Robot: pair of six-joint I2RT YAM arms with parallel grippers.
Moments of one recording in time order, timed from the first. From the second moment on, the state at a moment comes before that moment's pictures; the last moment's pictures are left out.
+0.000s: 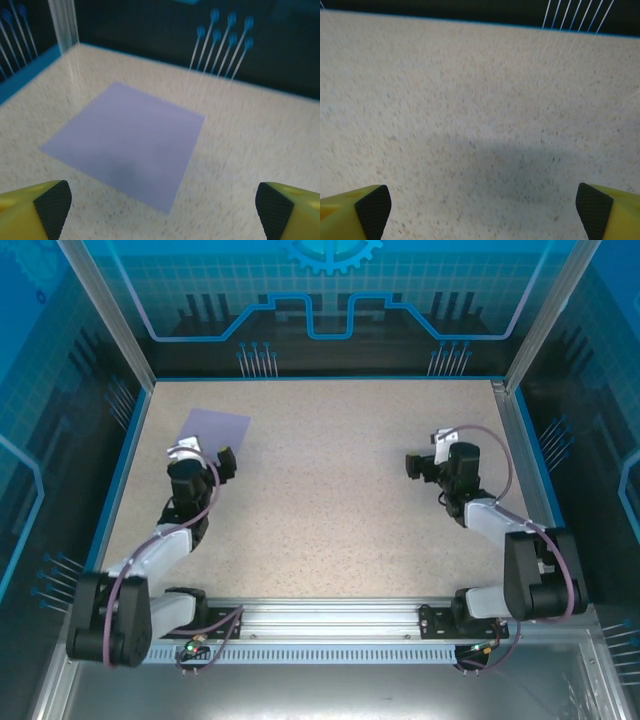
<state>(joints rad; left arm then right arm) -0.03 1.10 0.47 0.33 -0.26 -0.31 0.07 1.35 0.62 0.24 -0.02 -0.01</state>
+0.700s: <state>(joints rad) -0.02 1.88 1.34 -0.40 0.15 -0.52 0.13 1.51 0.97 -0.30 -0.45 0.32</state>
